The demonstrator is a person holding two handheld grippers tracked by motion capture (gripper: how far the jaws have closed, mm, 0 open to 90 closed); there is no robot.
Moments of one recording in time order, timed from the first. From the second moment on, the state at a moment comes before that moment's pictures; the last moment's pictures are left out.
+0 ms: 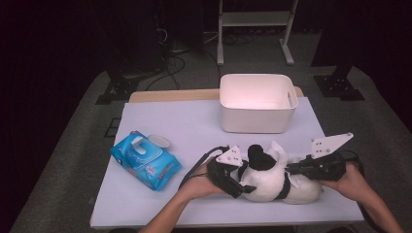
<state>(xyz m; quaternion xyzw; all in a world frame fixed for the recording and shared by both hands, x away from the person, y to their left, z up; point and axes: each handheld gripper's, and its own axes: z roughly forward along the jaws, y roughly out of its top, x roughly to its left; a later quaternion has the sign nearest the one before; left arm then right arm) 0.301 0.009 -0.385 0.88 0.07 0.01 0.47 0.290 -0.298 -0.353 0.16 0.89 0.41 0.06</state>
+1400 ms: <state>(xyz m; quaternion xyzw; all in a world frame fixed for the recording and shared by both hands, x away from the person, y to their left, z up) 0.296 0.020 -0.311 0.89 0.02 0.07 0.45 0.312 -0.277 -0.308 0.13 0.85 0.50 0.03</state>
